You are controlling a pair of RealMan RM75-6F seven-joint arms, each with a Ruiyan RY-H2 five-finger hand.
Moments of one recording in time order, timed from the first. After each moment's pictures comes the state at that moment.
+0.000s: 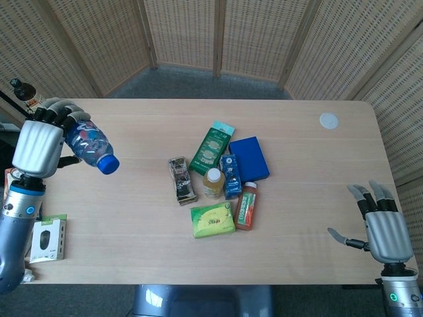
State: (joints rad) left arm -0.58 -1.02 -0.27 -1.78 1.30 1.36 0.24; right arm 0.09 -1.05 0.09 -1.87 -1.52 1.50 -0.28
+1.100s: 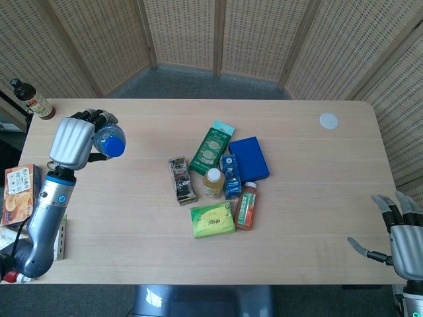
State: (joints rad) left arm -0.66 -1.18 -0.31 -1.68 1.23 1.26 0.26; right arm 0.01 -1.00 0.06 -1.83 -1.55 1.59 -0.19
